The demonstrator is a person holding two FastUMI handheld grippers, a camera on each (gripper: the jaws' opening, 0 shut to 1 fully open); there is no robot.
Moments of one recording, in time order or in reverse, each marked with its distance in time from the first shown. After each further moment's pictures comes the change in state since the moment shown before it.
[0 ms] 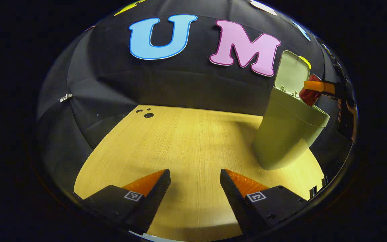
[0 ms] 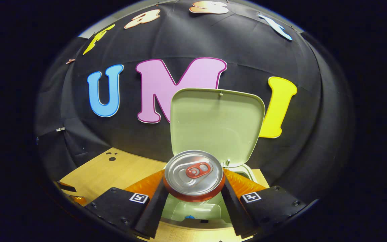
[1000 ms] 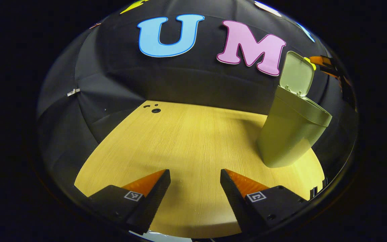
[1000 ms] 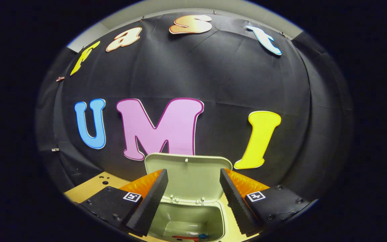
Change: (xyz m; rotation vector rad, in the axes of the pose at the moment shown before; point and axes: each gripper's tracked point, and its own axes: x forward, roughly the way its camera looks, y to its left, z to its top) left arm -0.014 0.009 -0.016 -0.036 0.014 0.050; right arm -0.007 -0.054 0.138 0.037 -0.198 -0.074
